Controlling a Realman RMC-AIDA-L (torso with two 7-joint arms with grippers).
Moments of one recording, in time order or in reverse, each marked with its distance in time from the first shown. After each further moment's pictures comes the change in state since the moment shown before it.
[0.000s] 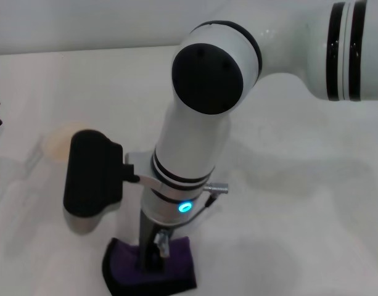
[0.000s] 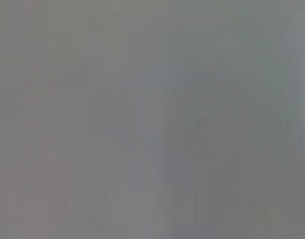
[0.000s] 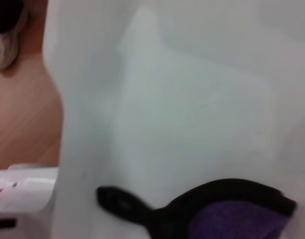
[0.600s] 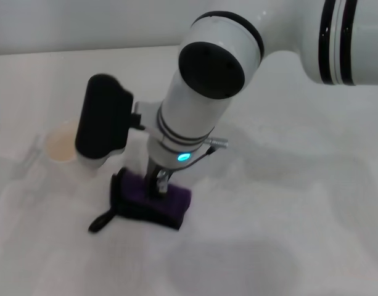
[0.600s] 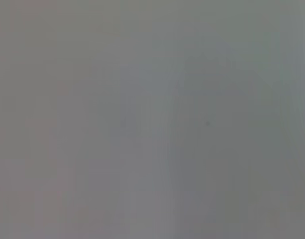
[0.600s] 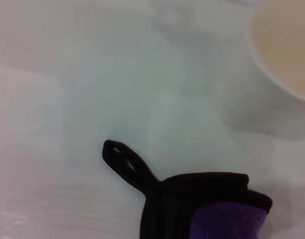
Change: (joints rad) left arm 0.003 0.002 0.000 0.000 -0.015 0.006 0.000; right arm 0.034 0.000 0.001 -0.122 -0.229 -0.162 0.177
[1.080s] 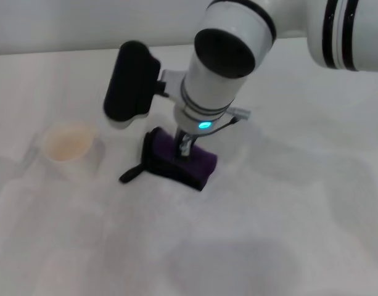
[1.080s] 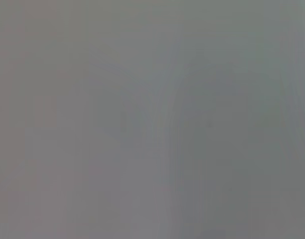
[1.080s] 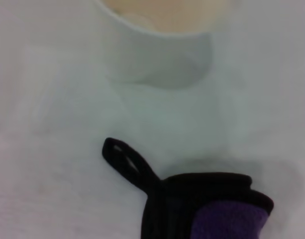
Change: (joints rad) left arm -0.002 -0.001 0.000 0.000 -0.010 0.004 0.000; right arm -0.004 0.000 0.074 -0.104 -0.177 0.014 0.089
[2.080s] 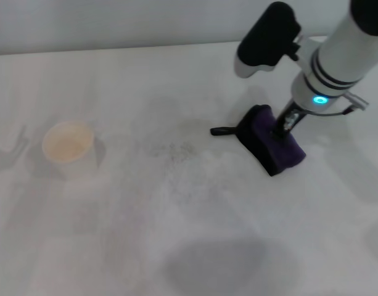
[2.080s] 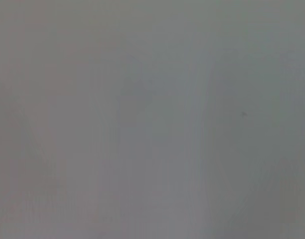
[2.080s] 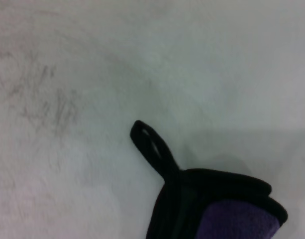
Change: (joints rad) left arm -0.027 0.006 -0.023 0.000 -0.043 0.072 0.000; right arm -0.447 -0.019 0.791 0.232 -0.558 0.300 -0.192
